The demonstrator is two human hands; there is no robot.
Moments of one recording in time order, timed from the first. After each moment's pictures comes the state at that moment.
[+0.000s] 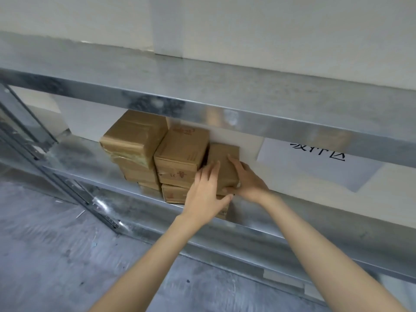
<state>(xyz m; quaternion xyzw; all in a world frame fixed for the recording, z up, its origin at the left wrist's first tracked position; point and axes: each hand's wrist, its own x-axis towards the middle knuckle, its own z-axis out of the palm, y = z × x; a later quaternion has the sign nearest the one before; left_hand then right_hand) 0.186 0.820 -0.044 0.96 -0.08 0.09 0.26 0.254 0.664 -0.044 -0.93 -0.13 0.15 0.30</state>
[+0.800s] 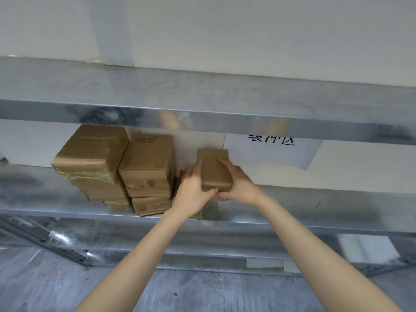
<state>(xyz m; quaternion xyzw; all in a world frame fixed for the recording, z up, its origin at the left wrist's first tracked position) 0.208 0.796 -0.036 0.91 -0.11 -0.01 0.39 0.213 0.622 -0.032 -0.91 -0.06 0.10 0.39</state>
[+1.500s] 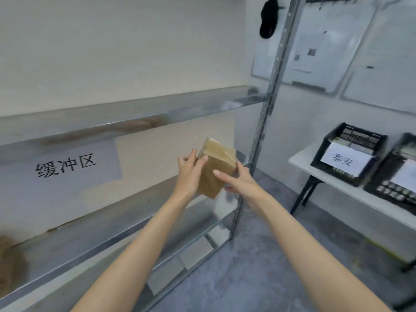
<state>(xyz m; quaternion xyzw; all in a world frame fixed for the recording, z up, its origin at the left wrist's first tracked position) -0.021 0.396 0.078 0.70 -0.30 -0.19 0.62 -0.142 0.290 0.070 -0.72 0.28 -0.21 0.60</state>
